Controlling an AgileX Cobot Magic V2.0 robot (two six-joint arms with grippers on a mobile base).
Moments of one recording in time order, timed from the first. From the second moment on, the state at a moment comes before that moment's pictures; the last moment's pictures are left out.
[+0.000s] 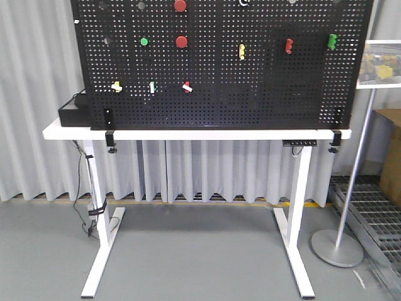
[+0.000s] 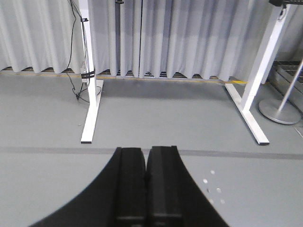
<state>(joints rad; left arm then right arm) -0.03 -0.02 0.04 -0.11 0.36 0.03 -0.10 -0.01 0.03 -0.12 0.18 -0.02</state>
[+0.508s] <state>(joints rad) -0.03 -0.02 0.04 -0.11 0.36 0.03 -0.10 -0.01 0.03 -0.12 0.18 -0.02</state>
